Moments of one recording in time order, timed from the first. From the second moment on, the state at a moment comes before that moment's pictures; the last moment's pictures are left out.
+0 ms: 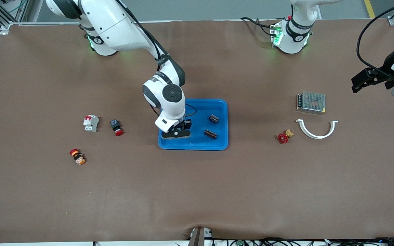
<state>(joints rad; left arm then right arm) 0.08 0.00 -0.16 -1.55 0.08 1.53 -0.16 0.66 0.70 0.03 -1.70 -0.18 2.41 0.74</state>
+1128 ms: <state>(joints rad) 0.08 0.00 -0.16 -1.55 0.08 1.53 -0.16 0.66 0.36 0.06 -1.67 -0.13 1.96 0.66</state>
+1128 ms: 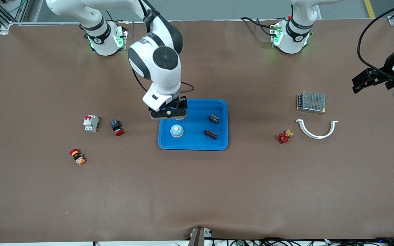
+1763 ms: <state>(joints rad) 0.08 0.00 -0.16 -1.55 0.08 1.54 -0.16 0.54 0.00 0.03 -1.67 -0.06 1.59 0.46</state>
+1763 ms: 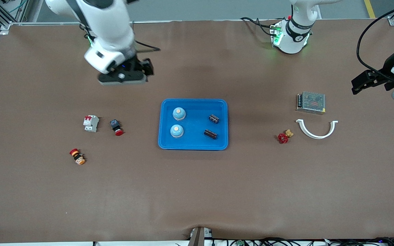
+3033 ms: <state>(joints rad) 0.08 0.01 -0.16 -1.55 0.08 1.55 -0.16 0.14 -0.18 -0.12 -1.68 -0.01 1.49 0.07</state>
